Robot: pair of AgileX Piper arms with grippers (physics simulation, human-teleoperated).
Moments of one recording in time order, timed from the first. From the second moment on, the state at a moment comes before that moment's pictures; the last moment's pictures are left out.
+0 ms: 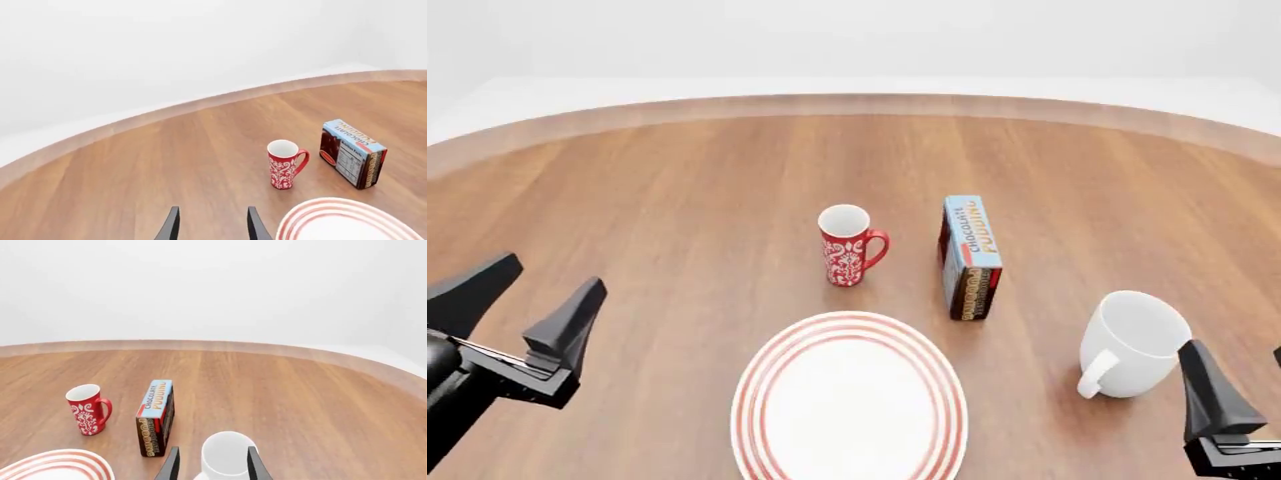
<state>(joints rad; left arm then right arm) -0.26 0.48 -0.19 -0.22 0.12 0.00 0.00 0.00 -0.01 0.00</state>
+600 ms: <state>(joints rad) -0.43 0.76 -0.30 -0.36 0.16 0.00 0.00 0.00 -0.01 0.00</state>
